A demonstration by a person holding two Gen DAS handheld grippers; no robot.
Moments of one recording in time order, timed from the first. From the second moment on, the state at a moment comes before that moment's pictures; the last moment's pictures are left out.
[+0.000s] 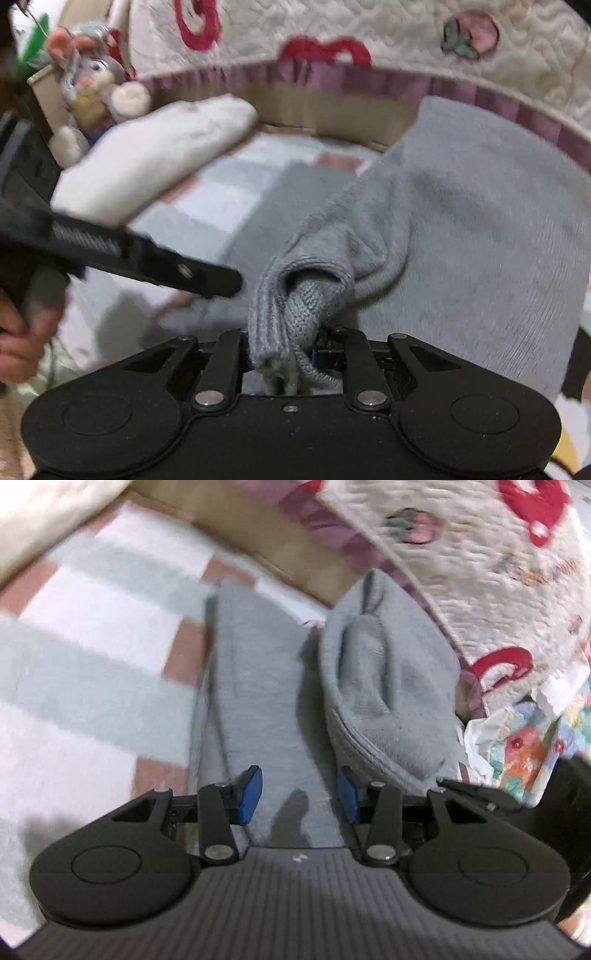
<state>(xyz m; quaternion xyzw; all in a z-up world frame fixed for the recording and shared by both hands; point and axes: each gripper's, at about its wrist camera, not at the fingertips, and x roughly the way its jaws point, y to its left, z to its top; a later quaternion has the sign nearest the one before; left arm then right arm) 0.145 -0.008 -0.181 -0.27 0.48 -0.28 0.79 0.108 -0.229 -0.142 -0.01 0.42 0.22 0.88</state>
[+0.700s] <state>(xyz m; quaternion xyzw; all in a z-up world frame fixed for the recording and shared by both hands) 0.157 0.051 -0.190 -0.44 0.43 -0.28 0.74 0.074 -0.194 -0.134 -0.08 0.40 0.32 0.86</state>
